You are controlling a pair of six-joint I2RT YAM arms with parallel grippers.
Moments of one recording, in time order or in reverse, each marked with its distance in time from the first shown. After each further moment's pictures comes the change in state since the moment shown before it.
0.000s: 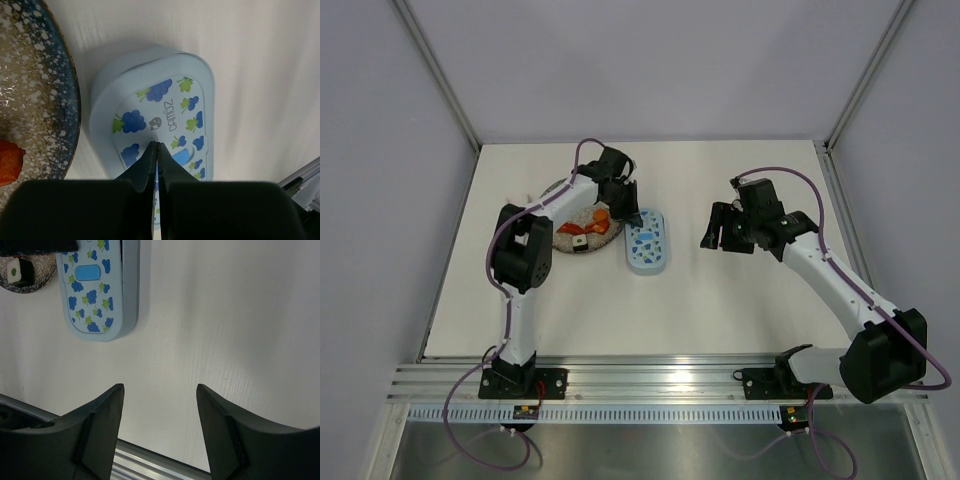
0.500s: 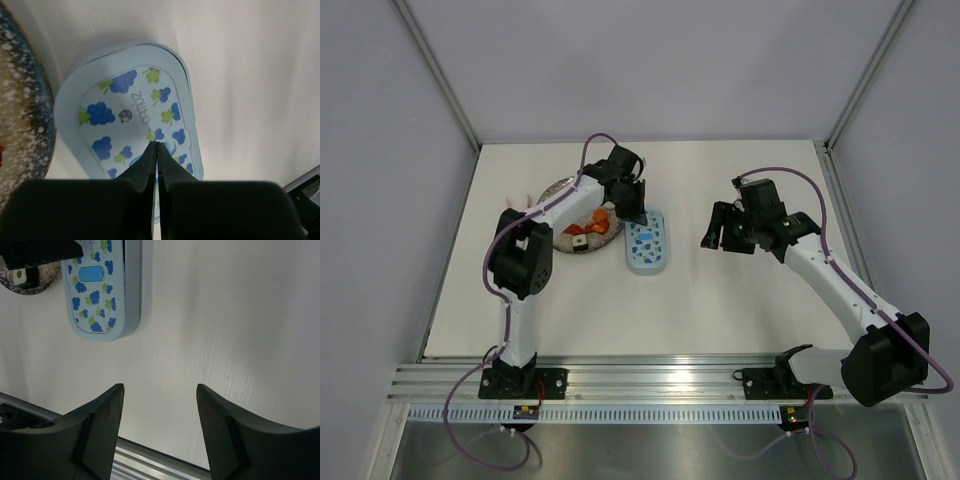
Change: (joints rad) left arm -0.063 0.000 0.018 -0.008 -0.060 0.032; right arm 0.000 -0.019 0.000 -0.009 0.000 0.016
